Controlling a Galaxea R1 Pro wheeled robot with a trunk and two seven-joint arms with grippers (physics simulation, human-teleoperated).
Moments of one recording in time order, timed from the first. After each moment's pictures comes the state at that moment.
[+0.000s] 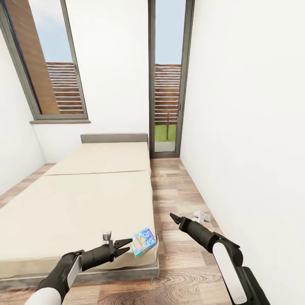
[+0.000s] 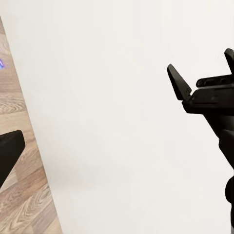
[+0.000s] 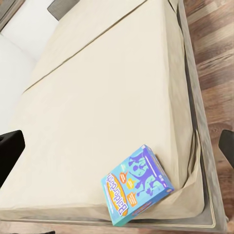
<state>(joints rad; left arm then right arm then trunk) -0.54 0.03 0.32 -0.54 0.06 0.69 -1.29 -0.27 0.04 0.05 -1.49 -0.63 0.64 0.04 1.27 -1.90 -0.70</state>
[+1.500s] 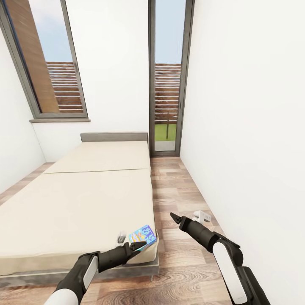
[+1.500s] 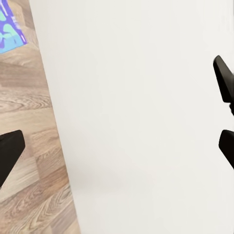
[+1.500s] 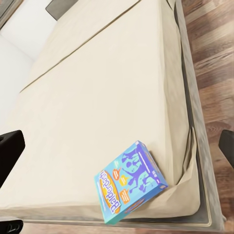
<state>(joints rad) -0.53 -0.09 0.32 -0.55 0.07 0.64 -1.05 -0.27 0.04 0.05 -1.50 -0.63 0.64 0.04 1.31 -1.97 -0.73</state>
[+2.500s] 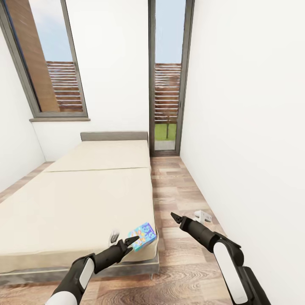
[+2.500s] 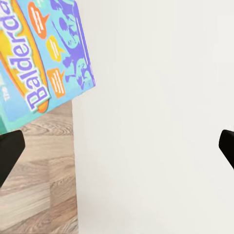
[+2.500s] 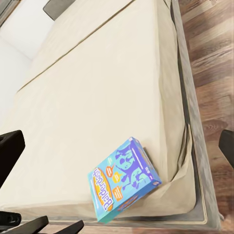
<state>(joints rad) -0.53 -0.11 0.51 -0.55 0.08 0.61 -0.91 -0.27 0.04 0.04 -1.50 -0.63 0.64 0.04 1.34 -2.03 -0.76</state>
